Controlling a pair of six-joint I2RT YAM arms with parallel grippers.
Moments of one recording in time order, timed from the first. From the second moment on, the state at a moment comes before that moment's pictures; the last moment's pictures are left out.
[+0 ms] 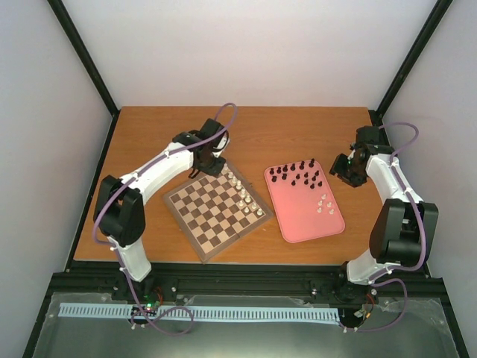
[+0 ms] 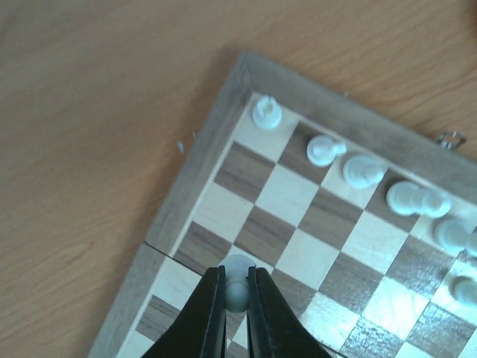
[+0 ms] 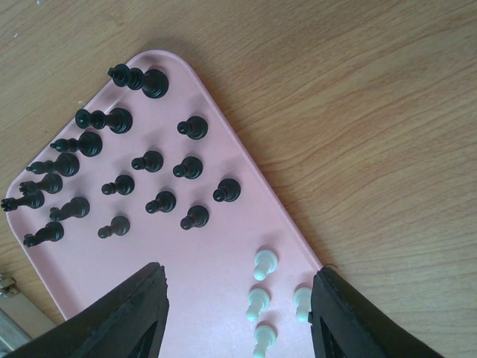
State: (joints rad) left arm -0.55 1.78 1.51 -0.88 -0.16 -0.05; right arm -0.12 1.56 1.18 -0.82 -0.20 0.38
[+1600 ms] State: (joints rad) left arm -0.51 2.08 1.62 -0.83 -0.15 -0.05; right arm -0.12 1.59 1.18 -0.82 -0.20 0.36
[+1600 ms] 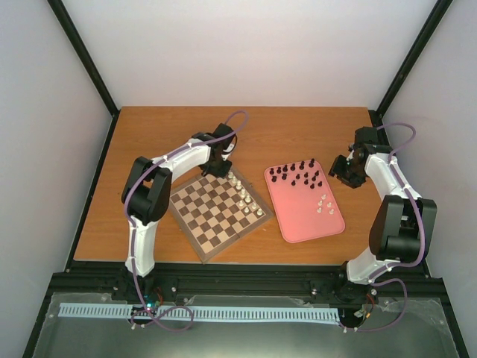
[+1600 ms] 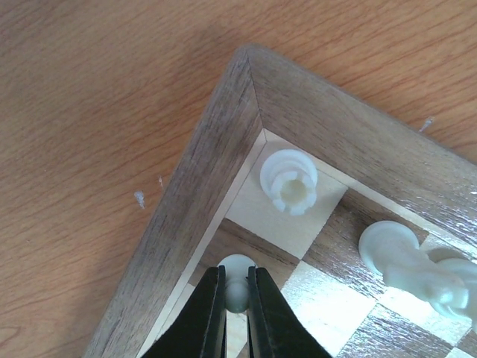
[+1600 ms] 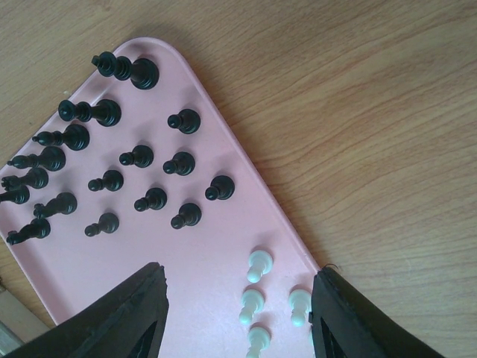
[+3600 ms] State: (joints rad) left arm -0.51 2.01 1.61 -0.84 -0.13 -0.06; right arm -0.12 1.59 1.17 -0.82 -0.22 0.35
